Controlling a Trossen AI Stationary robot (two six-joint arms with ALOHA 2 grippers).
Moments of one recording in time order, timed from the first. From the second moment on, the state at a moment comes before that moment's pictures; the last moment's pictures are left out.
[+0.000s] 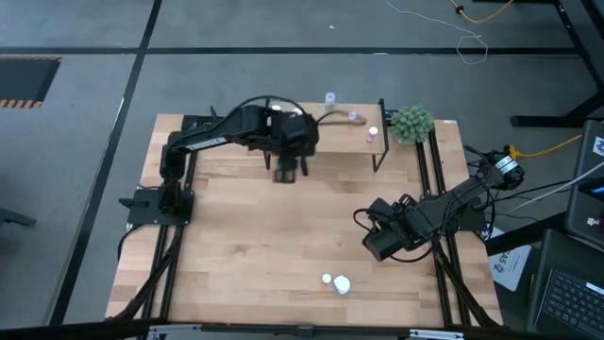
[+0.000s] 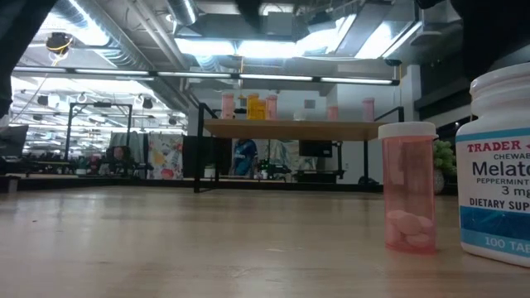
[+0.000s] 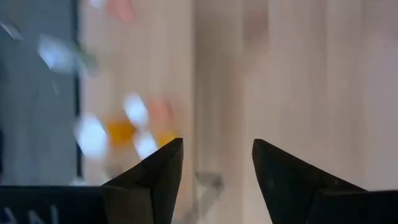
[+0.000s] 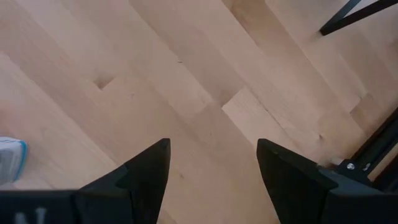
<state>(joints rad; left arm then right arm) 0.11 1.95 2.33 -1.40 -0.33 0.24 0.55 1.51 1.28 -1.37 0.34 1.28</state>
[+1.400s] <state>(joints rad) -0.21 0.35 0.48 -0.30 -0.42 -0.25 0.55 1.51 1.28 -1.29 0.37 1.18</state>
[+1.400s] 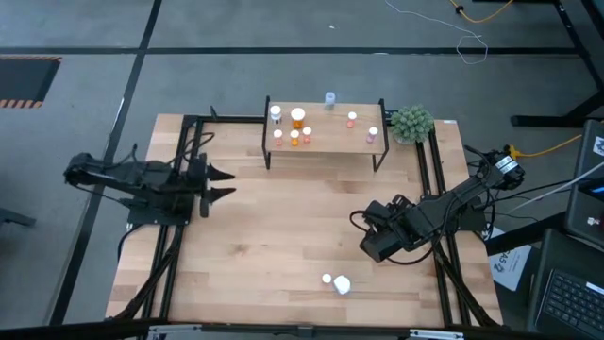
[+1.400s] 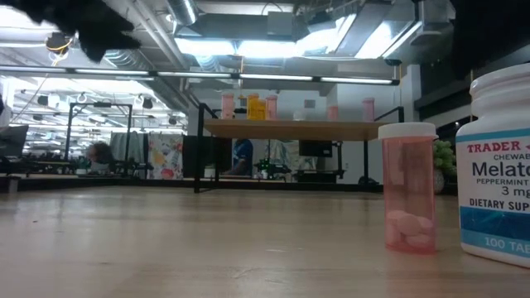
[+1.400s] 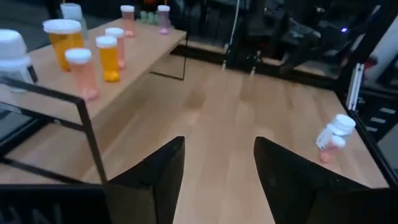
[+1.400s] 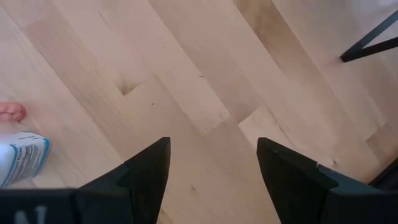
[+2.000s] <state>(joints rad) -0.21 0.16 0.03 0.15 -0.33 -0.15 0.52 1.51 1.28 -1.01 0.38 0.92</state>
